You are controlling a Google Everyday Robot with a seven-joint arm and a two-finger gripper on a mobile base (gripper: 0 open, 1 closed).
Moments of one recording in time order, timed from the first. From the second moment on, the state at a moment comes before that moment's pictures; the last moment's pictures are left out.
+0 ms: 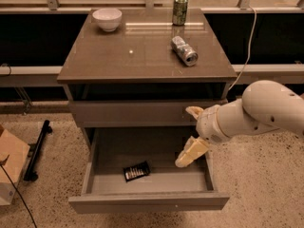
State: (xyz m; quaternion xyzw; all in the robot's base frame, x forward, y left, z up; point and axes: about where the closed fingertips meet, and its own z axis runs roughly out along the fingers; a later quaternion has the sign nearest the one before) arm 0.509 -0.109 0.733 -0.57 0.74 0.16 0.33
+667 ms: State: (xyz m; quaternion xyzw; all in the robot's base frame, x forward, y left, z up) arm 0.536 -0.075 0.661 -0.55 0.74 0.17 0.34
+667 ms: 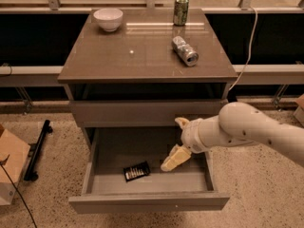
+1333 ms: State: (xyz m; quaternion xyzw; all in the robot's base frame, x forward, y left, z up) arm 0.558 -0.060 0.598 -0.51 0.76 0.21 0.34
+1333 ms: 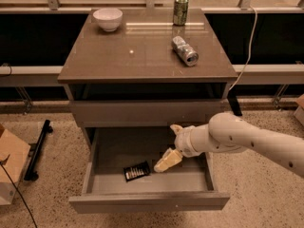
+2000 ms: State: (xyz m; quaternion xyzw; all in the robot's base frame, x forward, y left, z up) arm 0.566 -0.053 0.566 -0.50 0.77 0.23 0.33
